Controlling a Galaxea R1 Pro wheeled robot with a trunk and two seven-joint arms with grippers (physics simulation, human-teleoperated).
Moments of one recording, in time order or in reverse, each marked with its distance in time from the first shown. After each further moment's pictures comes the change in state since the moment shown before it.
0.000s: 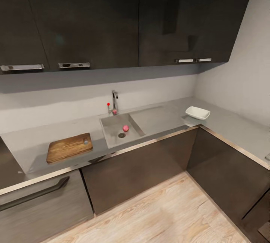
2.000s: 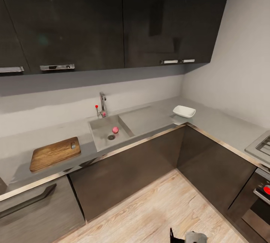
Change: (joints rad) left arm 0.000 -0.003 -0.004 0.036 -0.001 0.000 -0.005; right arm -0.006 -0.006 0.003 -0.425 0.034 0.274 -0.230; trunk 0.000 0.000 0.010
